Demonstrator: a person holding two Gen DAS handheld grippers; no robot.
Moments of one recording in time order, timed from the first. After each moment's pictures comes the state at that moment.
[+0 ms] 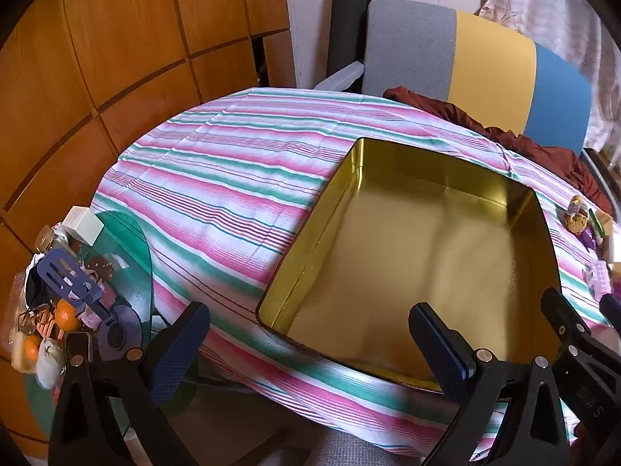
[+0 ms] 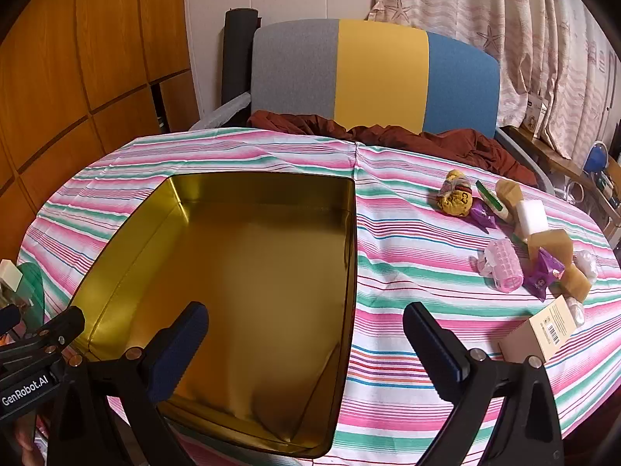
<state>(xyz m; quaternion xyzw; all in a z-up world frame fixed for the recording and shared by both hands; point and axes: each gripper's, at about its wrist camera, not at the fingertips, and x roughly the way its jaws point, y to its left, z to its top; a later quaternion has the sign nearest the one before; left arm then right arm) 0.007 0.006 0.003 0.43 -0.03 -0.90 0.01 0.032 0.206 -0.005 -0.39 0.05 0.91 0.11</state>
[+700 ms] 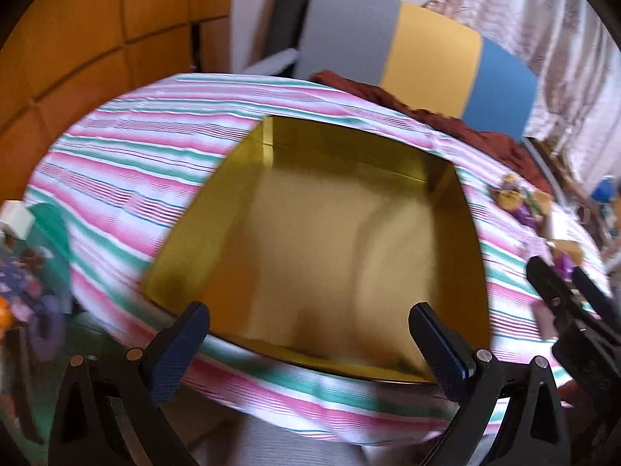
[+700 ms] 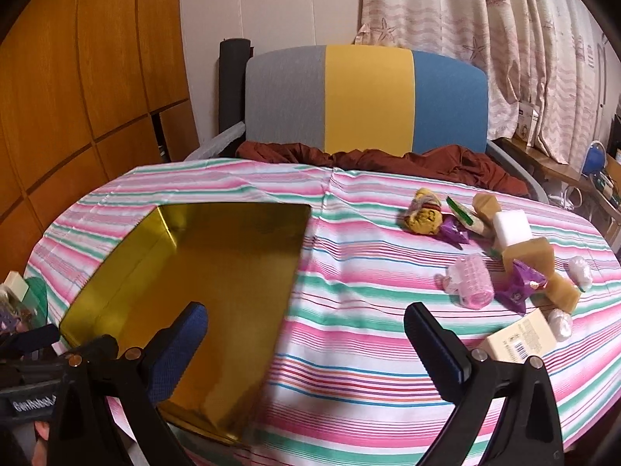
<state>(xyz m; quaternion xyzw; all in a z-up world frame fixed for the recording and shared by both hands) 0.016 0.054 -0.012 0.46 0.02 -0.88 -0.13 0.066 0.261 0.008 -0.34 0.06 0.93 0.10</state>
